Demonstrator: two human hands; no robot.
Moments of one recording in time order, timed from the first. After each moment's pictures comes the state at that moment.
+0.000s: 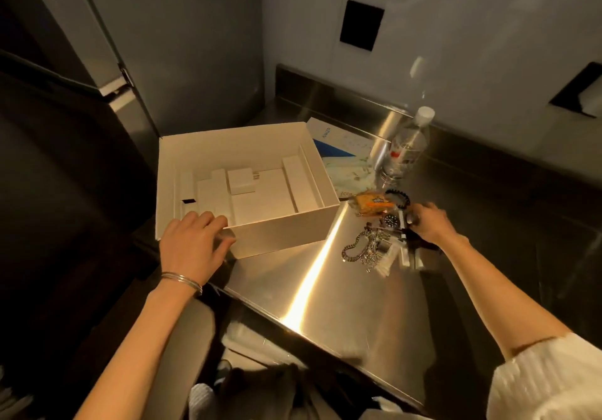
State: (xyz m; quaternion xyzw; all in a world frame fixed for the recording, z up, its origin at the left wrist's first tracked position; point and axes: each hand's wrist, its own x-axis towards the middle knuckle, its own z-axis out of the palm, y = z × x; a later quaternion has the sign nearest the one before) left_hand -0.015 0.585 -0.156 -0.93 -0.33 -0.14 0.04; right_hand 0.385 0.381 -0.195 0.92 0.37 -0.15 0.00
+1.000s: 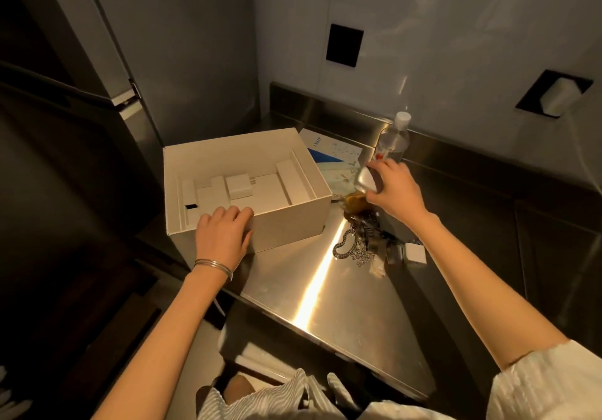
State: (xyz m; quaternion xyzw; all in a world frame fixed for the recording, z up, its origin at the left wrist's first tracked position) left_hand 0.021 0.554 -0.160 -0.93 -0.33 -0.17 0.06; right_hand 0.309 0.409 -0.110 0.86 0.48 0.00 -0.18
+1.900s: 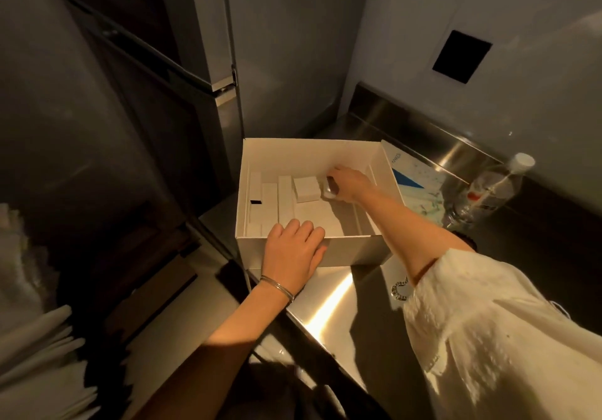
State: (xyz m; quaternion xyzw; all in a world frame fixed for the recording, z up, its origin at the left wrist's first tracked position) left_hand 0.025 0.558 -0.181 -0.90 -0.34 -0.27 0.10; right_hand 0.238 0.644 -0.175 0.76 0.64 -0.12 0.02
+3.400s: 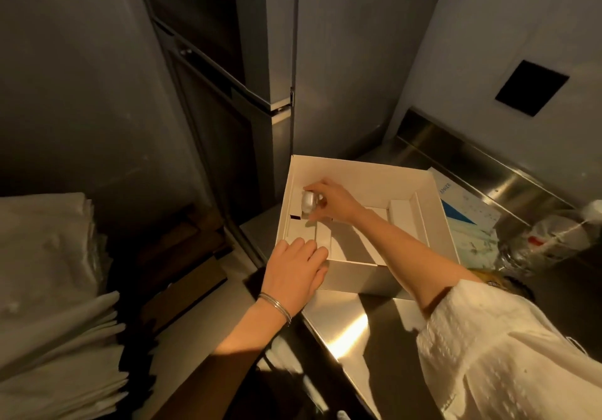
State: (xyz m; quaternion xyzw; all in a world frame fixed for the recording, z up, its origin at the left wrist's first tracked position) left_hand -0.022 0.571 -0.160 -0.90 -0.38 -0.19 0.08; right_hand 0.152 0.690 -0.188 0.64 0.72 -0.22 -0.15
